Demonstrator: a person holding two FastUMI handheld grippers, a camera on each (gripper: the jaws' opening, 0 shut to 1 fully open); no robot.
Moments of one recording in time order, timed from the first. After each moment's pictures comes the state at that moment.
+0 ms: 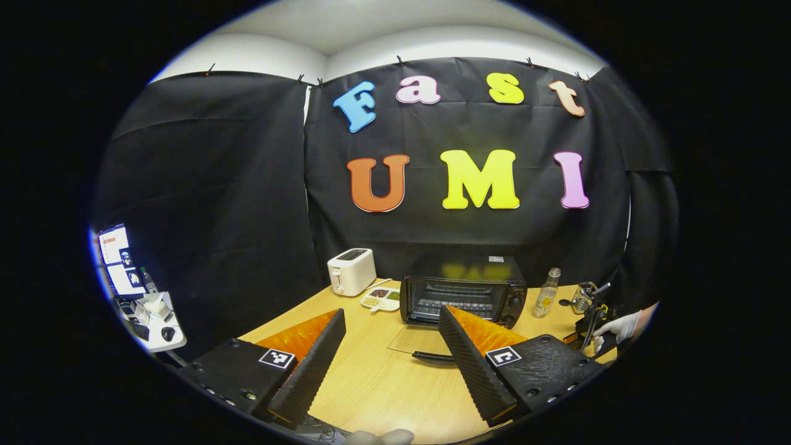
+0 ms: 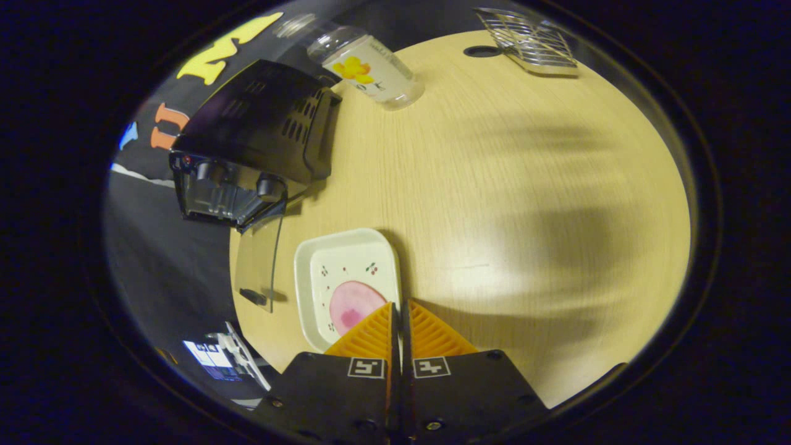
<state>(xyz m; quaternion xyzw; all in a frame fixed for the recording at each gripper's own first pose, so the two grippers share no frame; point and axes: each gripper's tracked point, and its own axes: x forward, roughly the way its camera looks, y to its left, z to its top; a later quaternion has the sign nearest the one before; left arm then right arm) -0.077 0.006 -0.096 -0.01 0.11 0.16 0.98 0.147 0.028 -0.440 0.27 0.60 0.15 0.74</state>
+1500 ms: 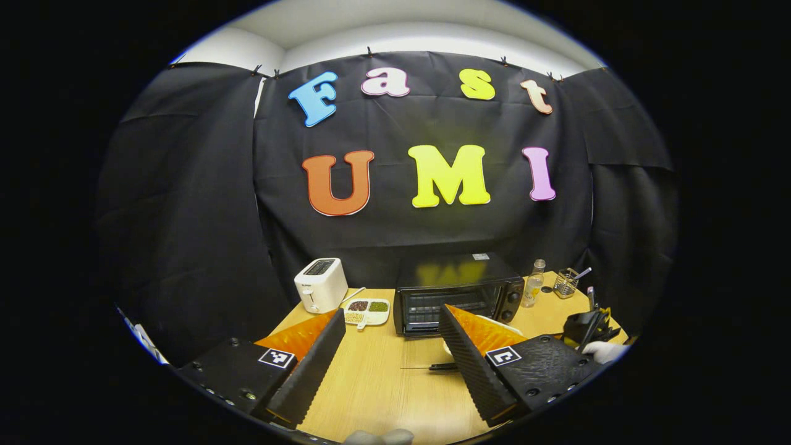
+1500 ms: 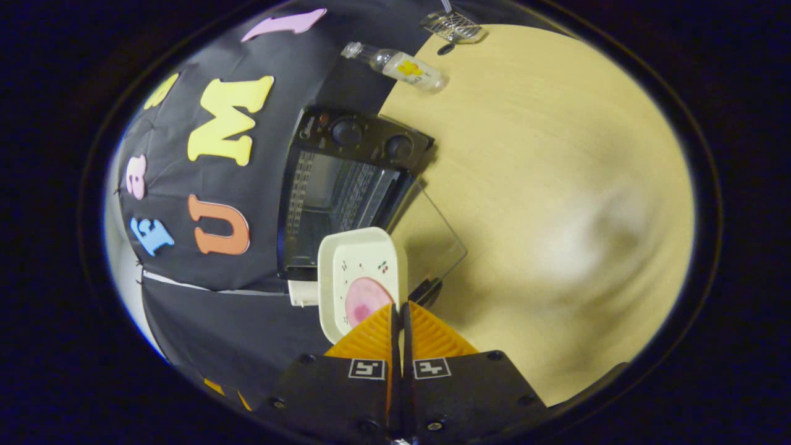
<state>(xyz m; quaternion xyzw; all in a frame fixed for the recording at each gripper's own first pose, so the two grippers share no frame) -0.012 0.080 -0.092 0.02 0.12 0.02 0.99 0.096 0.269 -0.355 0.55 0.43 0.06 0.71</state>
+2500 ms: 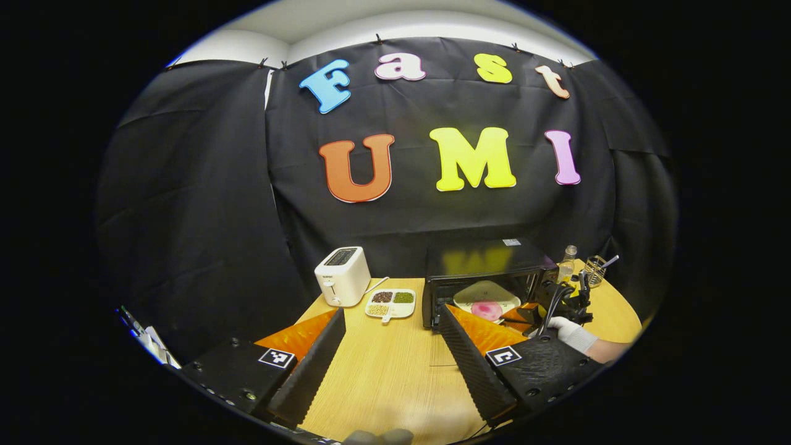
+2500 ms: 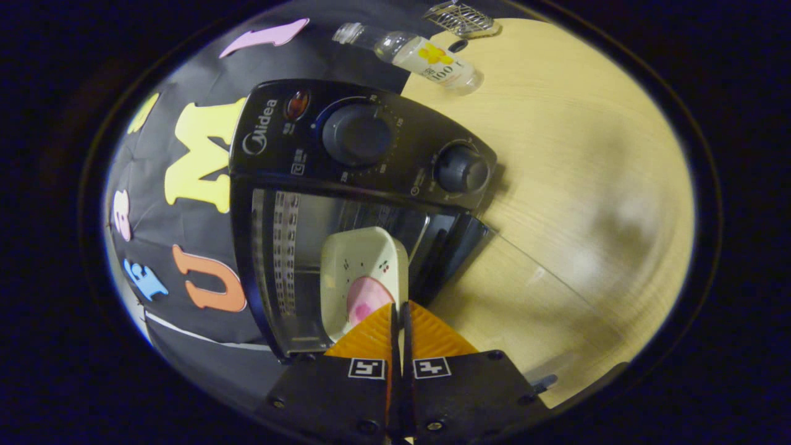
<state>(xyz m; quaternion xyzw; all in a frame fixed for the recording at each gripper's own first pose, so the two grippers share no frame) 0.009 0.117 -0.116 0.03 0.15 0.07 0.99 0.273 0.286 -0.371 0.60 0.33 -0.01 0.73</state>
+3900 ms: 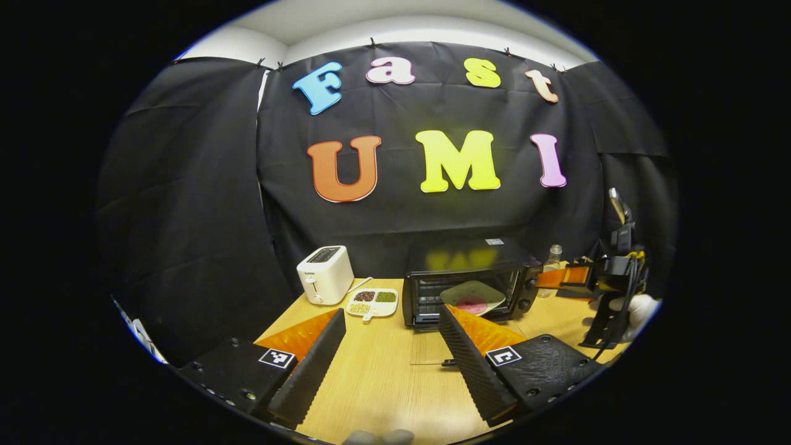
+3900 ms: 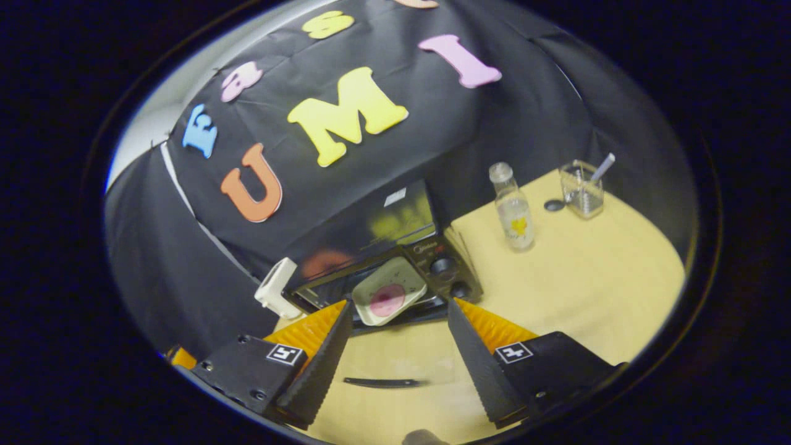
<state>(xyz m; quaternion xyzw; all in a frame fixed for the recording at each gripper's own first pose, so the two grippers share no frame) 0.001 0.083 -0.149 0.01 0.14 0.04 0.99 0.158 0.173 -0.244 0.23 0.24 0.09 0.94</state>
